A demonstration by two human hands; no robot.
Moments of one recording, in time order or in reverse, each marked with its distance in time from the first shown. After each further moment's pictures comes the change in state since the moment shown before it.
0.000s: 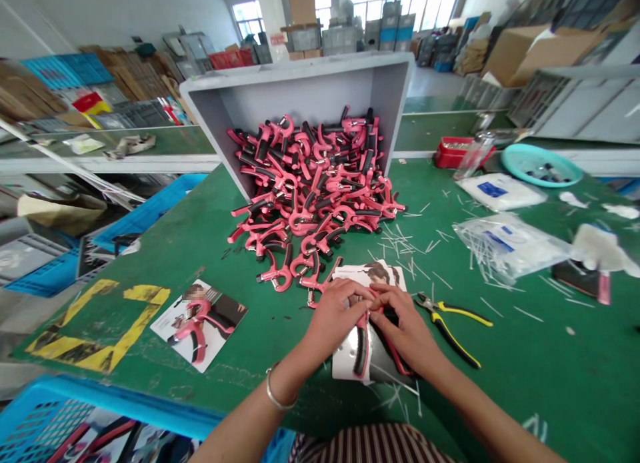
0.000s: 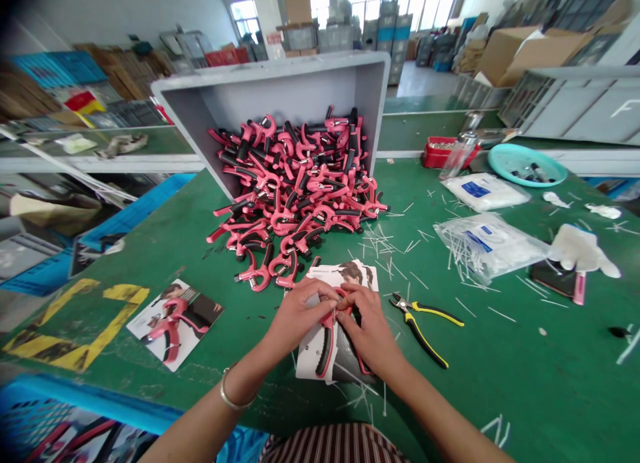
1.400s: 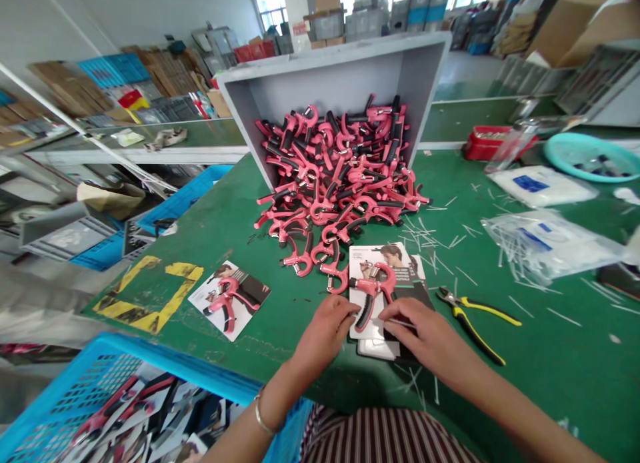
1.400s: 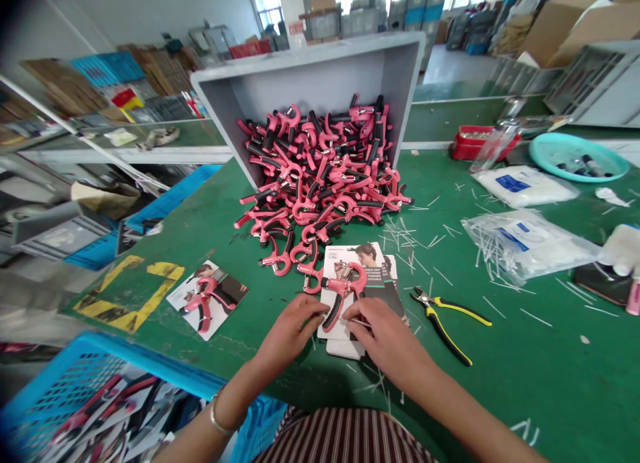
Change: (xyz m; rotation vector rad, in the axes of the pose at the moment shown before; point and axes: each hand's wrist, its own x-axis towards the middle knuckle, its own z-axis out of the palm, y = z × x) left_hand -0.078 -0.035 -0.029 0.249 -0.030 -0.014; right_hand -0.014 -0.038 -0.009 -0.137 -0.304 -0.019
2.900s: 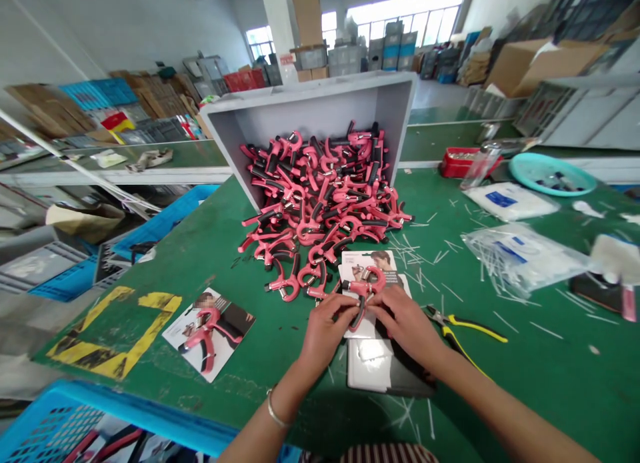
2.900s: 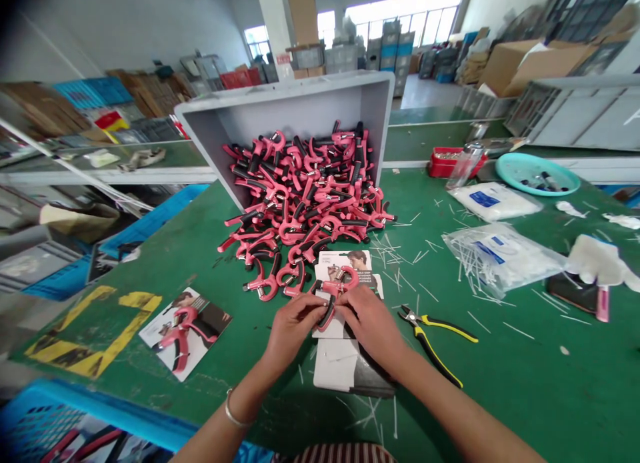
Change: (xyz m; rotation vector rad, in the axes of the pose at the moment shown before) left_hand 0.058 0.001 0.022 -0.407 0.216 -0.043; right_hand 0.051 0.034 -0.007 -0.066 0.193 -0.133
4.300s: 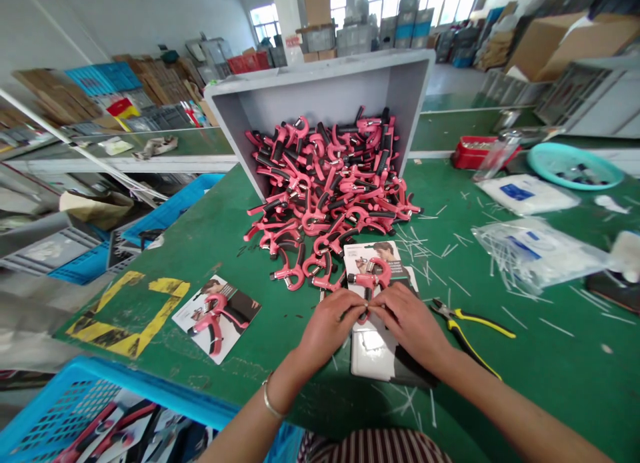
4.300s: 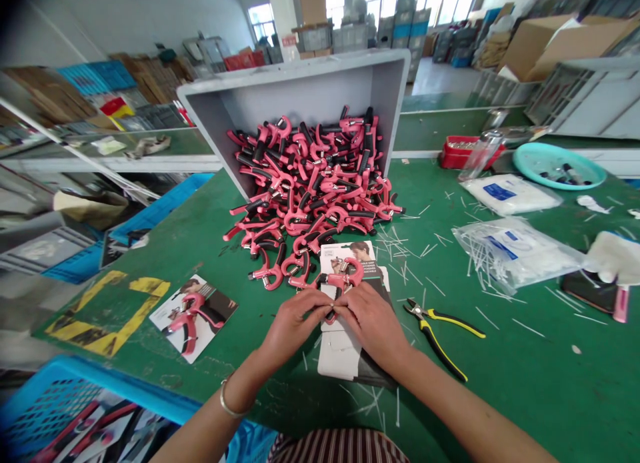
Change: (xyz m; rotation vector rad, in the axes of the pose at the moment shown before) left_hand -0.004 0.021 -0.012 0.224 -0.193 0.140; right_hand -0.007 -0.012 0.003 -0.111 -0.002 -0.155
